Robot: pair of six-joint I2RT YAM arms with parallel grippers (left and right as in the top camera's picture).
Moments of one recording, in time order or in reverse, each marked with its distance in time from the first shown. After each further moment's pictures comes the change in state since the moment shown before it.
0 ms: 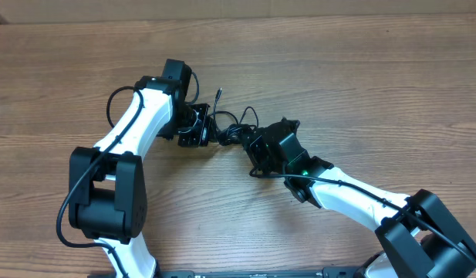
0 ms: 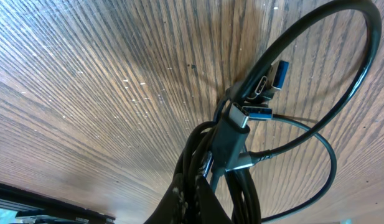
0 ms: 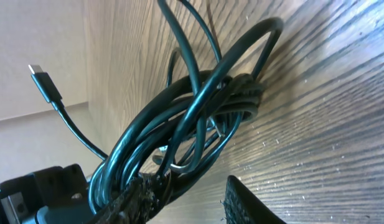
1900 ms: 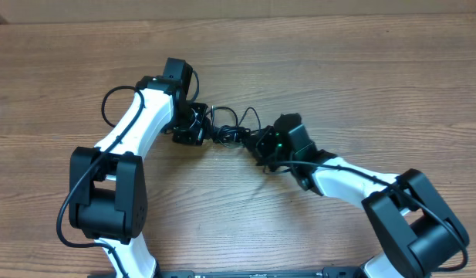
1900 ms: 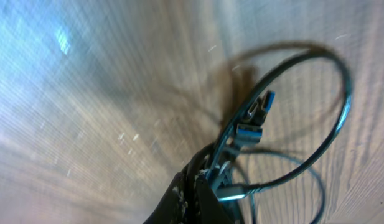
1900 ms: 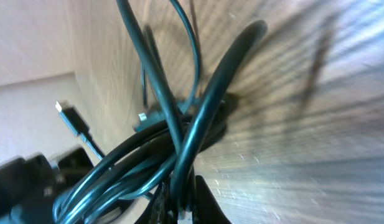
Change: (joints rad) left arm -0.001 0.000 0.000 0.044 -0.179 0.109; right arm -0.129 0.111 0.000 0.069 -0.291 -0.145
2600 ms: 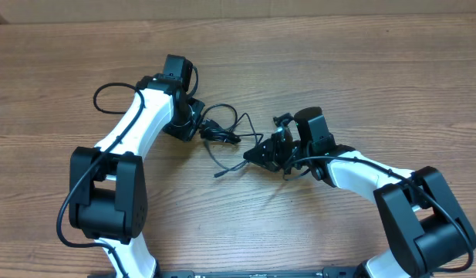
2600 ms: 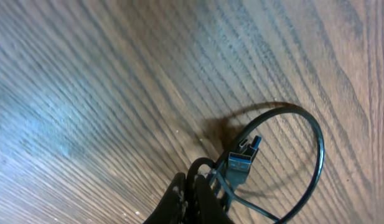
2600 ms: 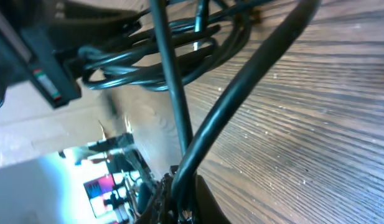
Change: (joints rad) left arm 0.000 0.000 0.000 0.075 -0.222 0.218; right arm -0.135 -0.005 0.000 -0.125 -0.509 -0.499
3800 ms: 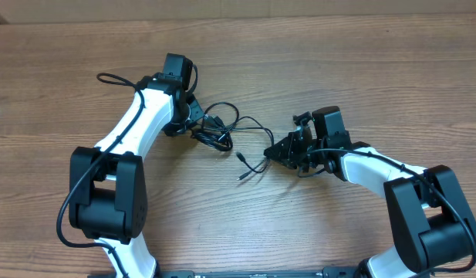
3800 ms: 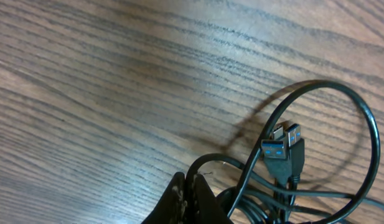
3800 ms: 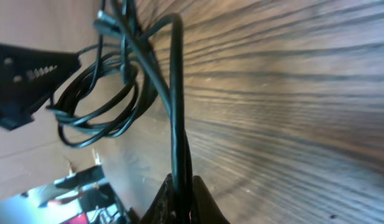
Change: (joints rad) left arm -0.001 0.000 0.000 0.025 -0.103 0.591; right arm -0.117 0.000 0.000 -0.160 0.119 -0.131
